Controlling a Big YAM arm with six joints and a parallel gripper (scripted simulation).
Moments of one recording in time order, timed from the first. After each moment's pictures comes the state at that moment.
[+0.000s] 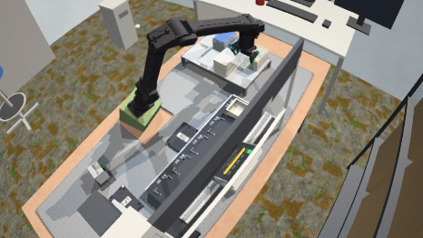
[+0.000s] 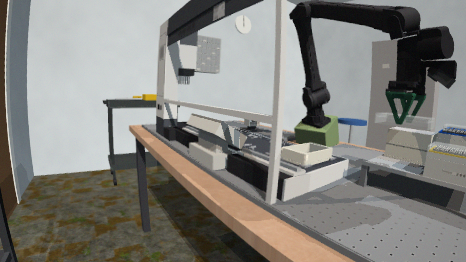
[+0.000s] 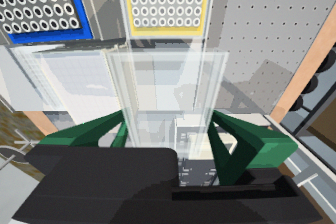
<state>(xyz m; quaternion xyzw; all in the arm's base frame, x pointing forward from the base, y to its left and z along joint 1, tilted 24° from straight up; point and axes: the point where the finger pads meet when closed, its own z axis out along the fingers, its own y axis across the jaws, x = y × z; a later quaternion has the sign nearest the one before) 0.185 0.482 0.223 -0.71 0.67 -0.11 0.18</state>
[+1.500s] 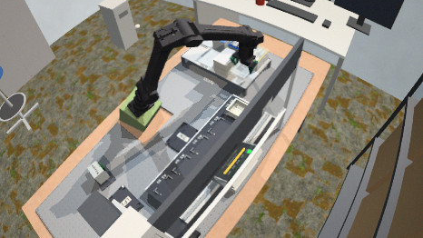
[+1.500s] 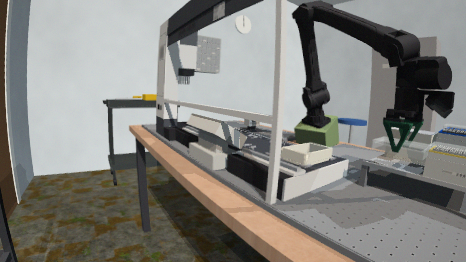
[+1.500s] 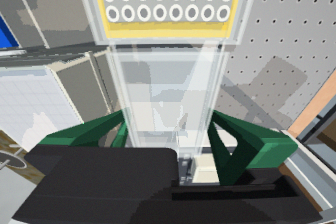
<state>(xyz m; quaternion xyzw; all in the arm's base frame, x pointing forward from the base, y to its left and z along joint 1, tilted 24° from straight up) 0.210 0.489 0.162 -0.71 0.67 -0.11 0.18</state>
